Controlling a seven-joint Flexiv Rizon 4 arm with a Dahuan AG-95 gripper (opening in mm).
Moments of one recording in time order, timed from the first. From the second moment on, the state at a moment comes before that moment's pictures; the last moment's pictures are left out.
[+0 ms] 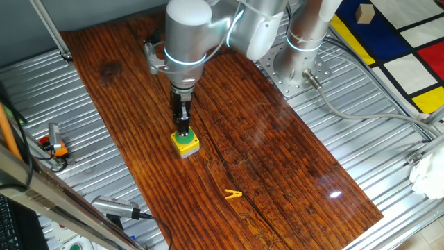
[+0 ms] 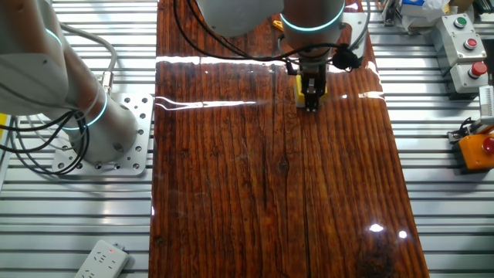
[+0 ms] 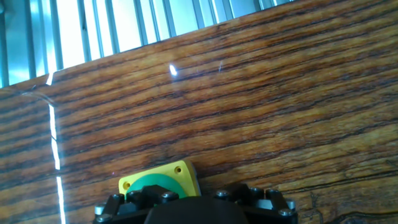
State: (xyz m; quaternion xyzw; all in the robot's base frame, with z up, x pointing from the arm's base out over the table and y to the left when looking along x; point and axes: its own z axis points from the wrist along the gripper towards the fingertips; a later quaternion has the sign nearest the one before) arm 0.518 0.074 0.082 0.09 0.99 0.04 0.10
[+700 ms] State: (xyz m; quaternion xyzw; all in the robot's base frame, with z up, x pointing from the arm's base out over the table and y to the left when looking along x) arm 0.526 0.074 0.081 0.09 0.99 0.05 0.10
